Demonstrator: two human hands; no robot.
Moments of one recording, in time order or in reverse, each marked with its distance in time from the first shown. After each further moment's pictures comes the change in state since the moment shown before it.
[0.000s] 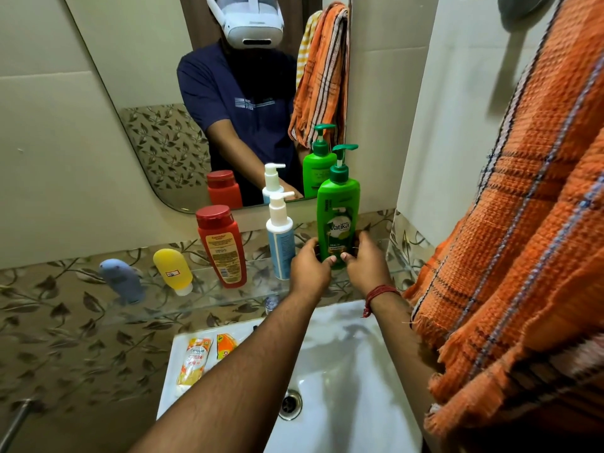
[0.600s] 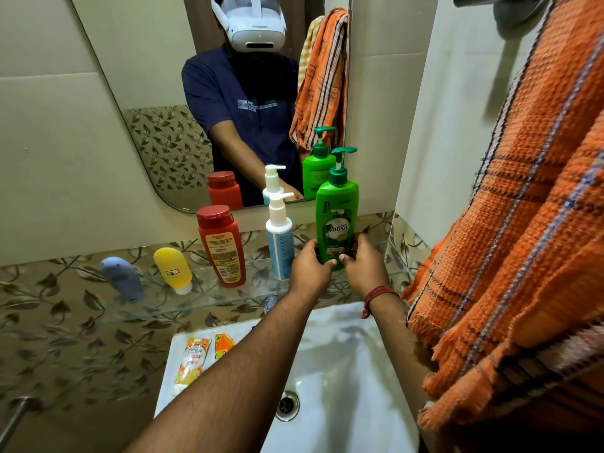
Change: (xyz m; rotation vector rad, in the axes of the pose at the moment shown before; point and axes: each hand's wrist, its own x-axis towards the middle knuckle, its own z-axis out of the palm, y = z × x) left_hand -0.003 0.003 0.000 0.028 -0.036 -0.009; right_hand -0.004 -0.001 -0.004 0.039 -0.032 0.027
